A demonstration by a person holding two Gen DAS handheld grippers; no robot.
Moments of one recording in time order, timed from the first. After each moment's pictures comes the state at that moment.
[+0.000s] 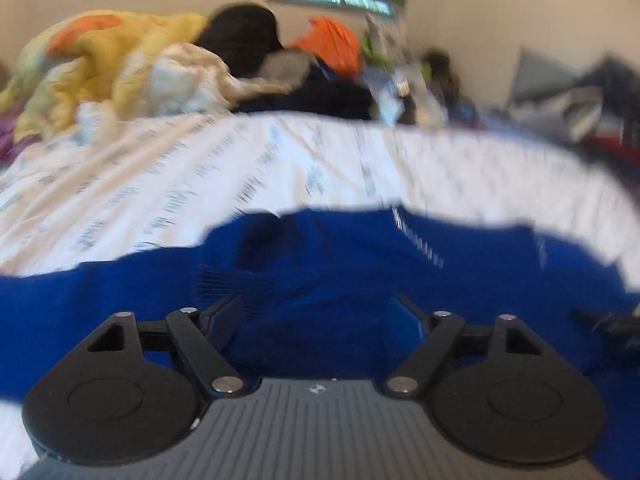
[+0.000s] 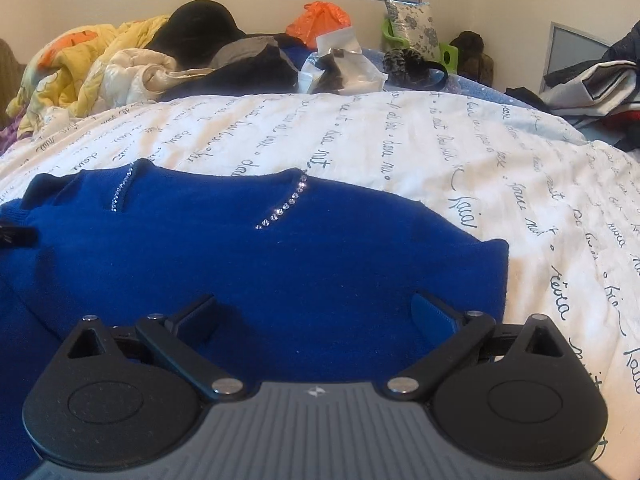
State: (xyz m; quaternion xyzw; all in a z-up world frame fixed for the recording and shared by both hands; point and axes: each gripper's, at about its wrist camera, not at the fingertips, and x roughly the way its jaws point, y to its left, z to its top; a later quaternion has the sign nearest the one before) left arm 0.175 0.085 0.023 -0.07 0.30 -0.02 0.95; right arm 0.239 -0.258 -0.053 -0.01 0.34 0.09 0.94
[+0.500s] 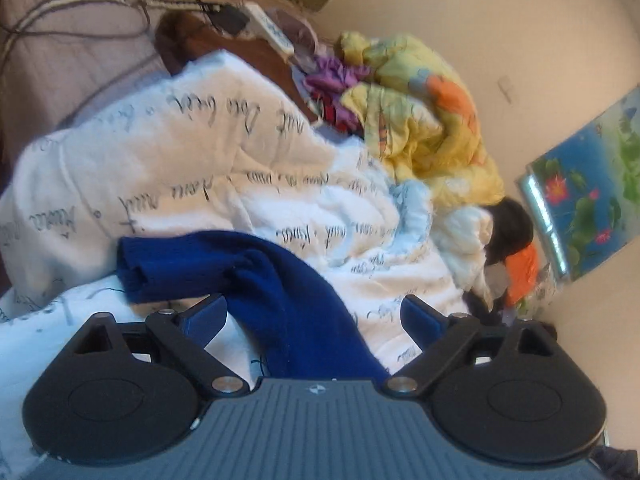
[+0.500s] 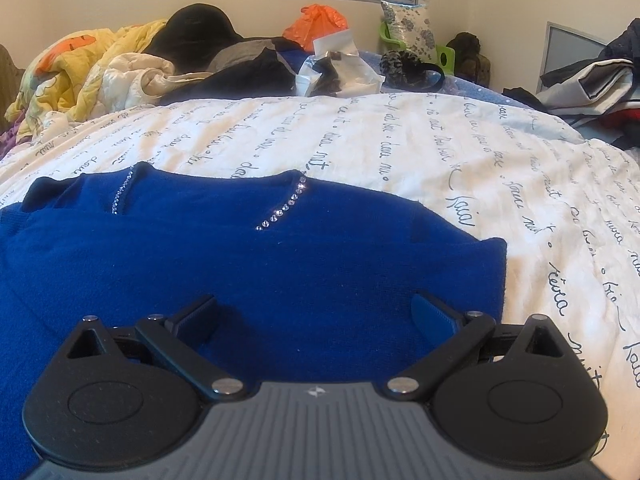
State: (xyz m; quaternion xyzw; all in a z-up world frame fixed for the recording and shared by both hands) left arm 0.076 0.382 0.028 -0.47 0.22 0.23 0.82; right arm 0.238 -0.258 -0.052 -0.01 0.33 0.09 0.94
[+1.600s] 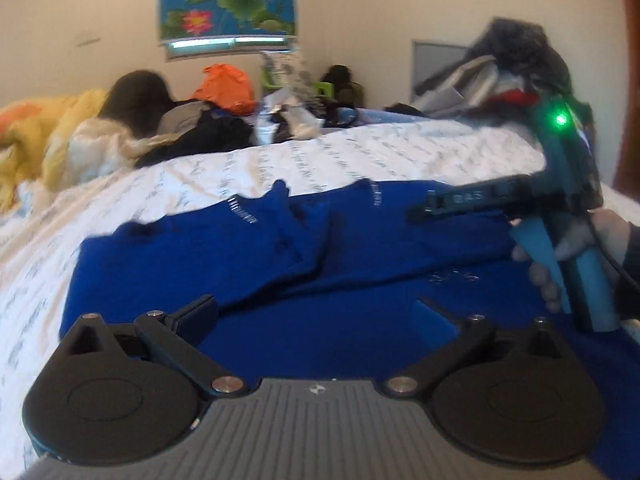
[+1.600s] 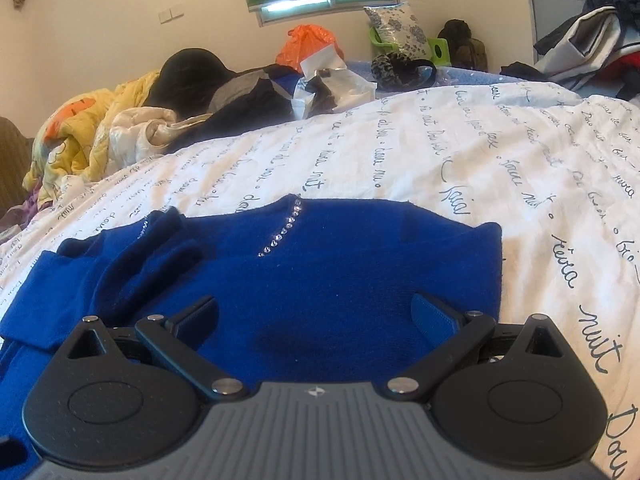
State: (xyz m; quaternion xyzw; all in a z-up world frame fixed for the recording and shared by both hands) left arm 0.074 -0.026 0.005 0.05 0.26 -0.12 0.96; right arm 0.235 -0.285 -0.050 0.10 0.31 0.11 0.94
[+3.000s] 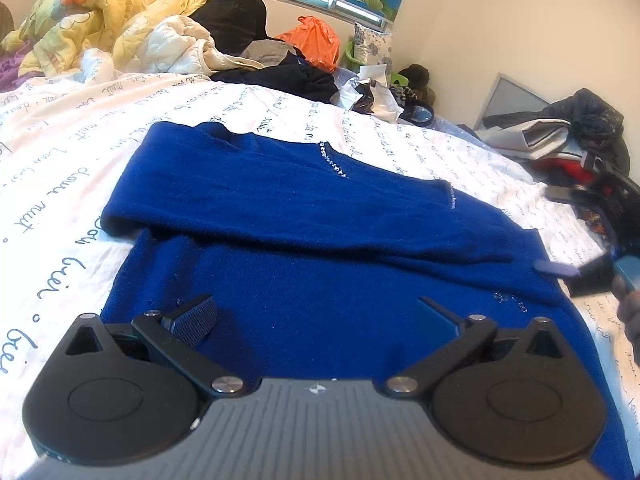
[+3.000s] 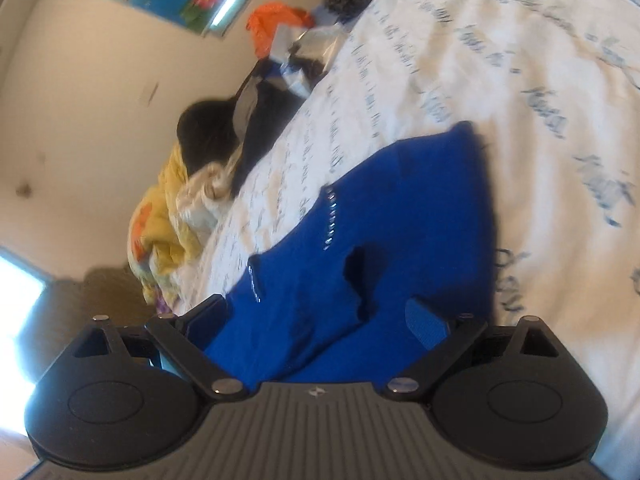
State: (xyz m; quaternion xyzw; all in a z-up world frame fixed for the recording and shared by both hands) left arm 0.086 0.035 -0.013 -0.11 0.31 -0.06 0.94; right arm 0.238 -0.360 -0.040 0.41 0.39 0.20 0.80
